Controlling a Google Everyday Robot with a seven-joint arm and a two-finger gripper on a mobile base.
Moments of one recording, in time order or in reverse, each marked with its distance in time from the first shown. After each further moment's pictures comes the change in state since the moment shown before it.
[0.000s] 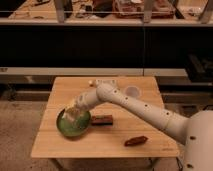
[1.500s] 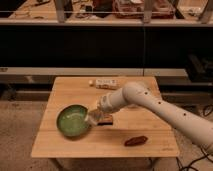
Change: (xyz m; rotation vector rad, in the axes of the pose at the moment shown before) arm -0.029 0.027 -0.128 -0.093 0.100 0.061
